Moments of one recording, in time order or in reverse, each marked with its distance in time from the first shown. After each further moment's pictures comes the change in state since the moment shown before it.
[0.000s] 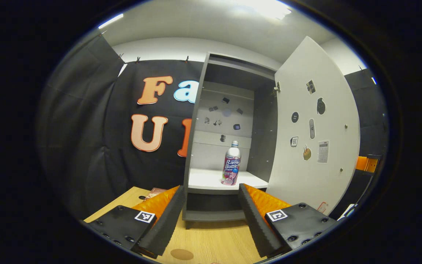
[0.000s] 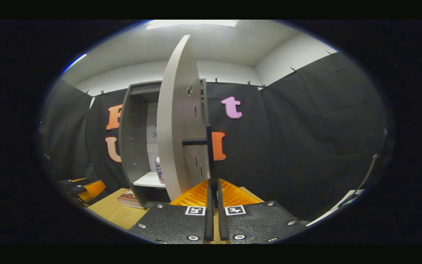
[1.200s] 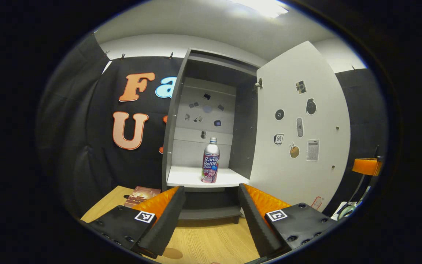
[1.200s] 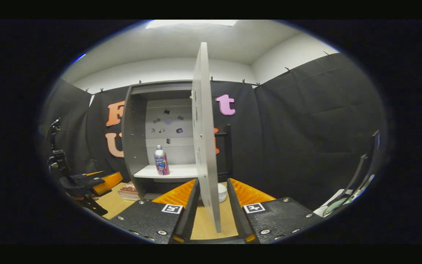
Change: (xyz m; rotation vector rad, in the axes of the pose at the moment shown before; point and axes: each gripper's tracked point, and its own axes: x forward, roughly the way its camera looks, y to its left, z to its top) left arm -0.005 -0.031 -0.002 0.007 0.035 -0.097; right arm -0.084 0.012 -0.015 0.007 0.065 0.009
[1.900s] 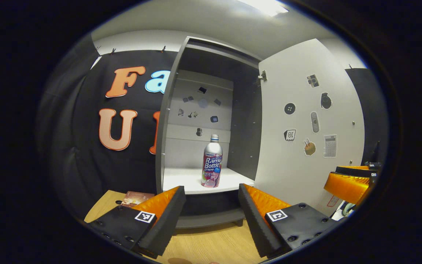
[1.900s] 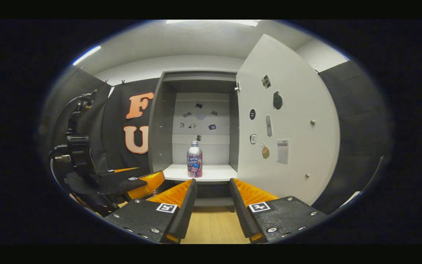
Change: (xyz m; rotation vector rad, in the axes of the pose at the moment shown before) left arm 0.096 0.024 -0.015 0.015 0.027 -0.131; right arm 0.110 0.142 -0.035 -0.096 -0.023 0.080
